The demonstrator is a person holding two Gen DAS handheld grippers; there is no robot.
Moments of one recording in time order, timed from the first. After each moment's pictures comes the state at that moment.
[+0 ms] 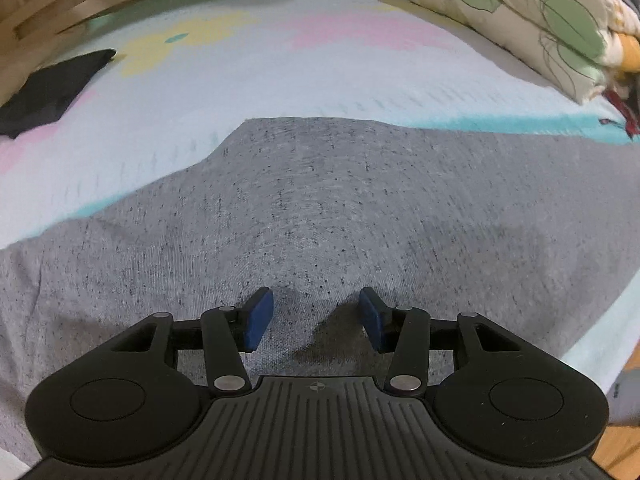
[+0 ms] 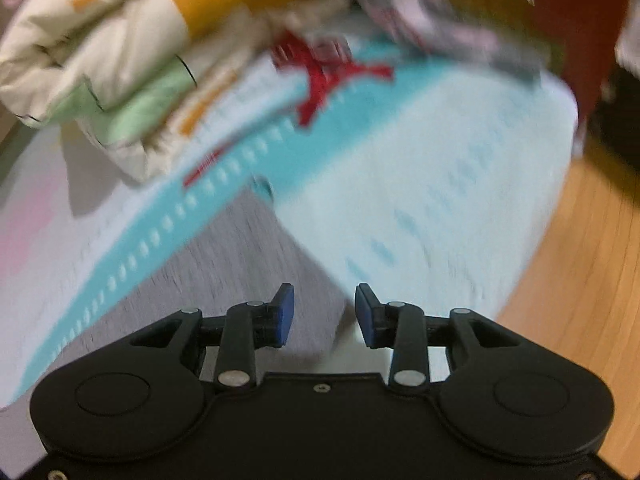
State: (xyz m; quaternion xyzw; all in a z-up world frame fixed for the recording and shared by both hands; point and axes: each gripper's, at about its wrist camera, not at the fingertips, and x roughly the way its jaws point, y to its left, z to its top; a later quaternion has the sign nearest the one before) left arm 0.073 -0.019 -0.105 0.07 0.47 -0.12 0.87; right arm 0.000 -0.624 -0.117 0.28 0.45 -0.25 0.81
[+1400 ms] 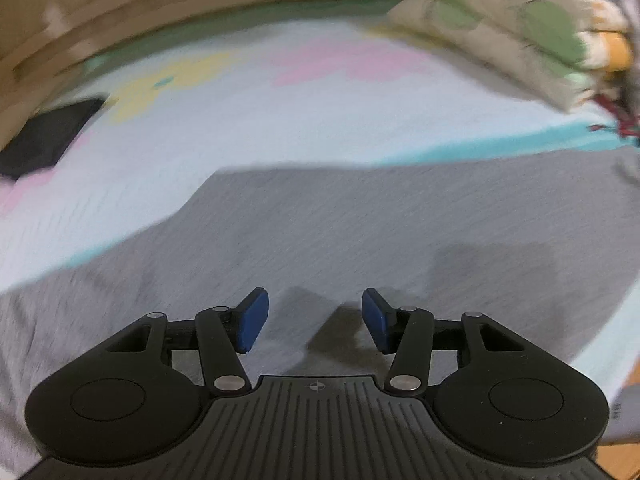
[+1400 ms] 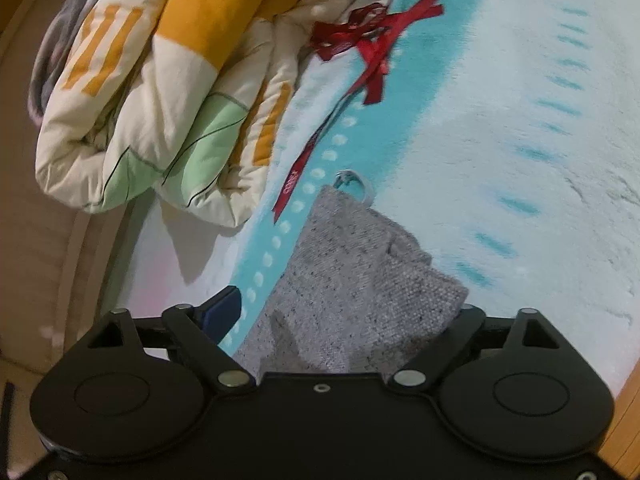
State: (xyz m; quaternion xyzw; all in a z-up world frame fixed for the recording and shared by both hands) left arm 0.059 -0.062 -0.083 0.09 0.41 -0.14 0.90; right arm 0.009 -0.633 -0.167 0.48 0.30 -0.11 0.82
